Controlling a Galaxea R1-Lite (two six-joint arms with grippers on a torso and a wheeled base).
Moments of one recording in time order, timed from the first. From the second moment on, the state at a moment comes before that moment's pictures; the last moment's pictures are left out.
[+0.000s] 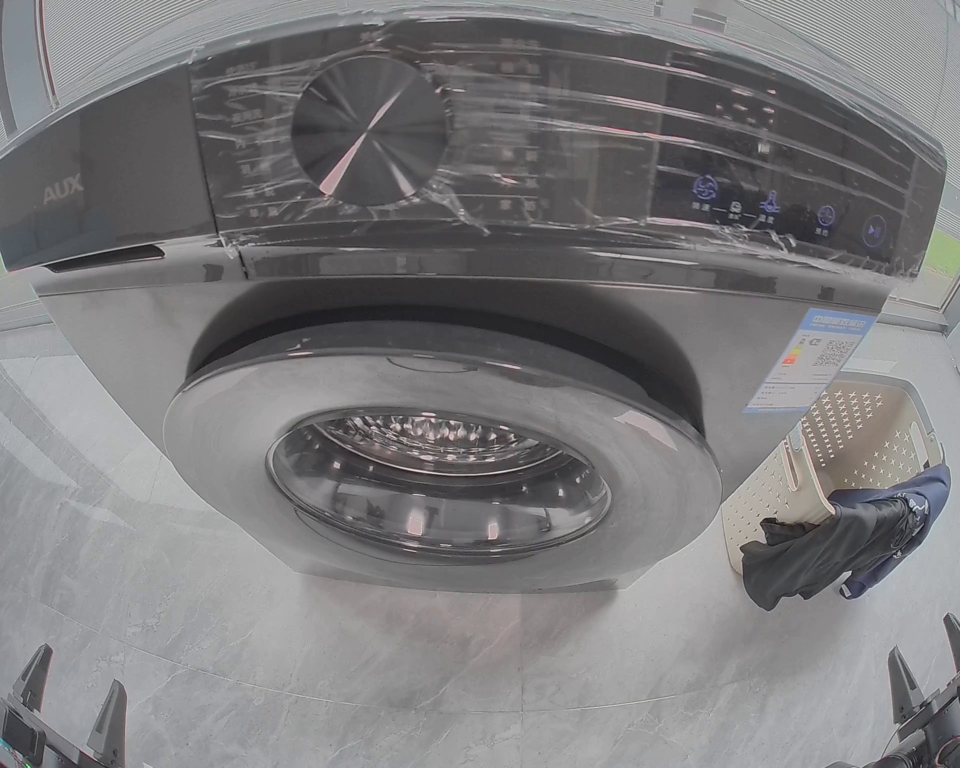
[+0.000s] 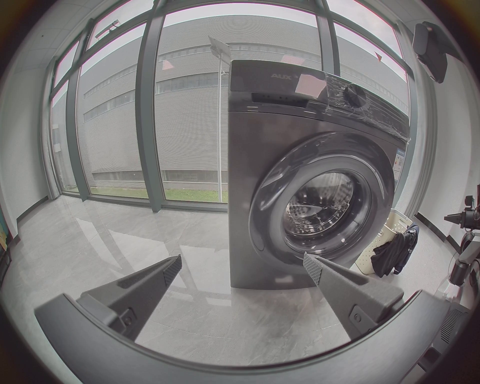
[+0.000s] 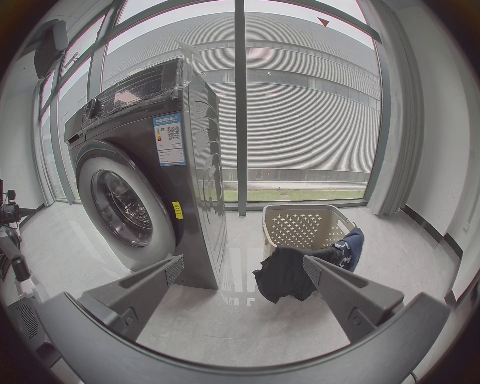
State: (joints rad) left arm 0.00 0.02 -0.02 -0.01 0.00 -0.04; right arm 0.00 0.02 -0.02 0.01 -0.02 0.01
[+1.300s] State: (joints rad) left arm 0.00 0.02 -0.02 -0.01 0.01 -0.04; right arm 0.00 0.02 -0.02 0.01 -0.02 0.01
